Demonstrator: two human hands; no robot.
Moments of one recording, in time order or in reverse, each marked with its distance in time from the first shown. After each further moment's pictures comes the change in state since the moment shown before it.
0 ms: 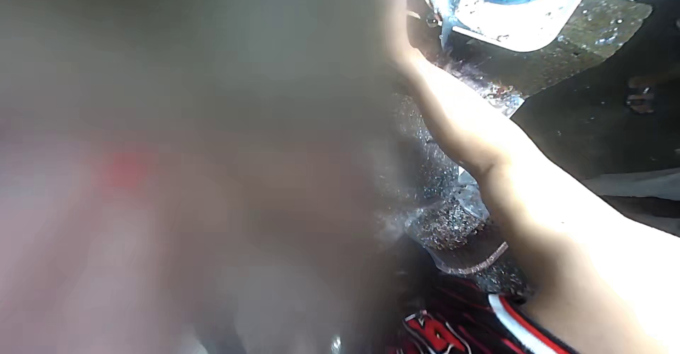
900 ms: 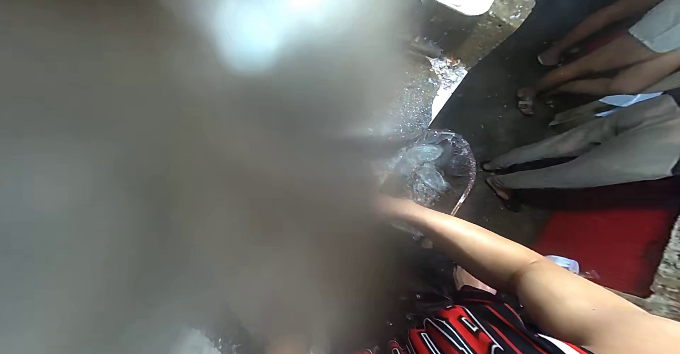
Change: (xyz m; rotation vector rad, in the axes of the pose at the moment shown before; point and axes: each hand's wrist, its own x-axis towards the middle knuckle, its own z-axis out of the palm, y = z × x) left_hand -0.039 -0.055 -0.102 0.216 -0.877 0.198; right_hand -0.510 -0.197 0.019 -0.188 -1.404 0.337
